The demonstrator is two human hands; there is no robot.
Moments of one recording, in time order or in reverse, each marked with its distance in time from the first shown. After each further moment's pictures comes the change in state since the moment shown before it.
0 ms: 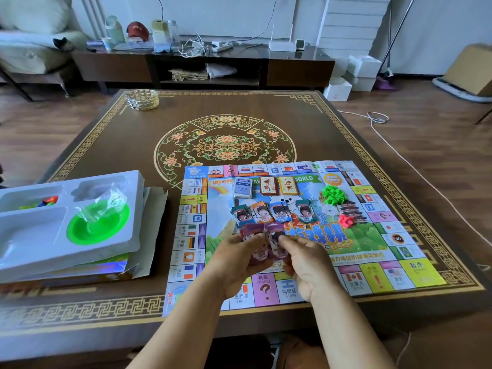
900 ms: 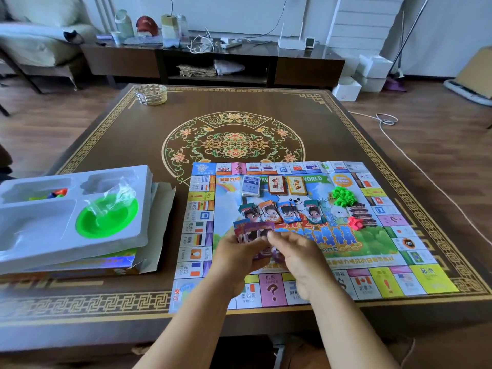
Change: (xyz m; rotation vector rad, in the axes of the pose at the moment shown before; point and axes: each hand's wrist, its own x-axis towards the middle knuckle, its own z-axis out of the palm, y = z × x) left_hand 0.007 -0.005 -0.009 0.026 0.169 0.081; right_hand -0.011 -0.007 0.017 -0.177 -0.153 -0.084
